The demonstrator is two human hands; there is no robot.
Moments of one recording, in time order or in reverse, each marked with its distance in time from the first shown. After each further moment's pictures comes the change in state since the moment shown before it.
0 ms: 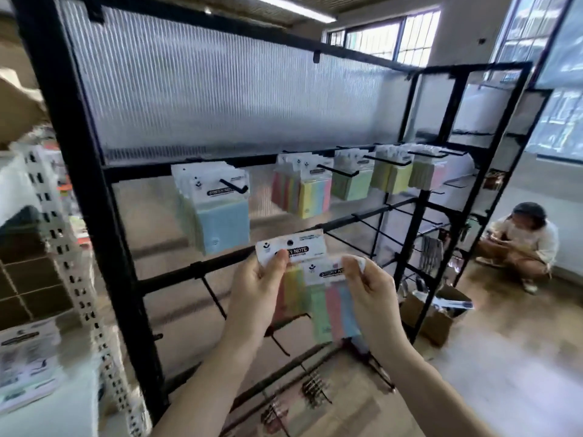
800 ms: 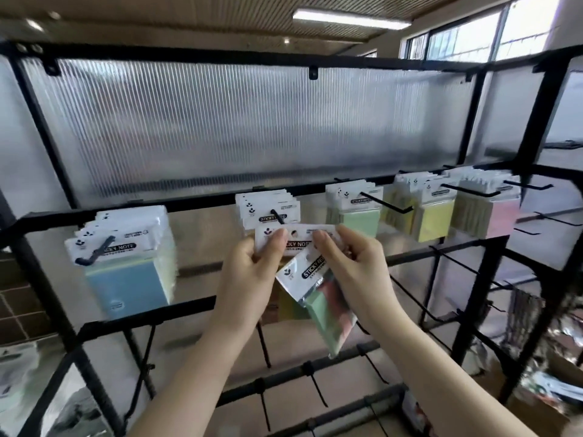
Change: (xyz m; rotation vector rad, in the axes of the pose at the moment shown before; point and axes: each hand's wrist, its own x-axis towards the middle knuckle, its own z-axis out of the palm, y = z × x) left_hand 0.122 0.025 0.149 0.178 0.211 0.210; right_hand 0.201 0.051 -0.061 0.405 -0.337 -0.191
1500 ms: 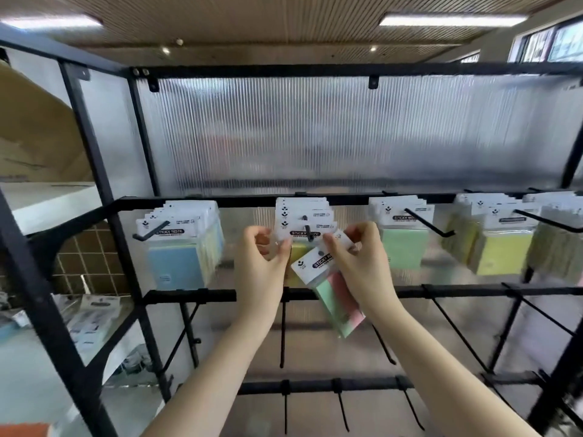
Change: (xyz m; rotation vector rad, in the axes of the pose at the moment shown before) left_hand 0.015 -0.040 0.008 0.513 0.546 0.049; right_hand 0.043 0.055 0.007 -0.106 -0.063 0.093
